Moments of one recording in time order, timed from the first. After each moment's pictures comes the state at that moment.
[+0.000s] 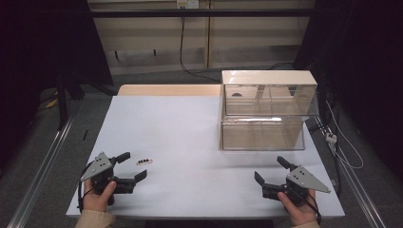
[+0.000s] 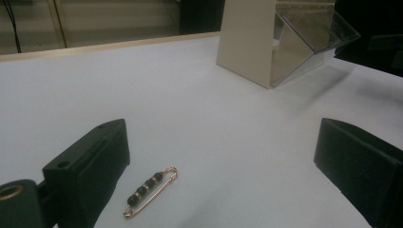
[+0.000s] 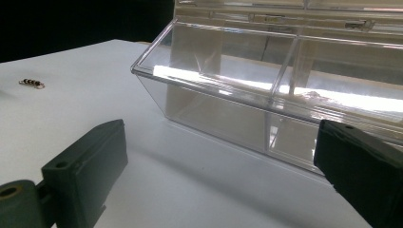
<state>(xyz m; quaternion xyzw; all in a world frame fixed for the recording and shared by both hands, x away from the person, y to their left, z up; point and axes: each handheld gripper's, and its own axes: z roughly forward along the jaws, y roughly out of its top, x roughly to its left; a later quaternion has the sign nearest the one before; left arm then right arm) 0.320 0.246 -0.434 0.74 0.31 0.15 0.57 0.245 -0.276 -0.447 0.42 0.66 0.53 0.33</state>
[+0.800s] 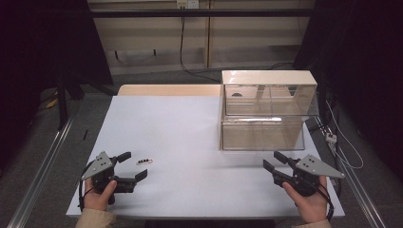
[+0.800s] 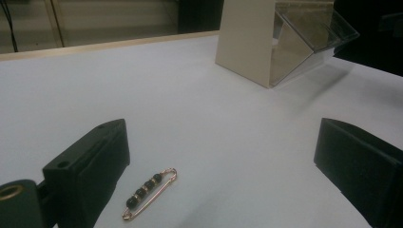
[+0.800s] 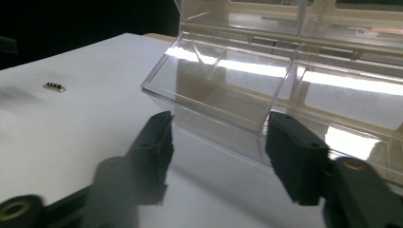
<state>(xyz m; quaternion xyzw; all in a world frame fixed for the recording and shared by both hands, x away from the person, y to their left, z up) 0.322 0.245 -0.435 0.74 0.31 0.15 0.57 0.251 -0.289 -0.400 0.42 0.69 0.51 0.28</state>
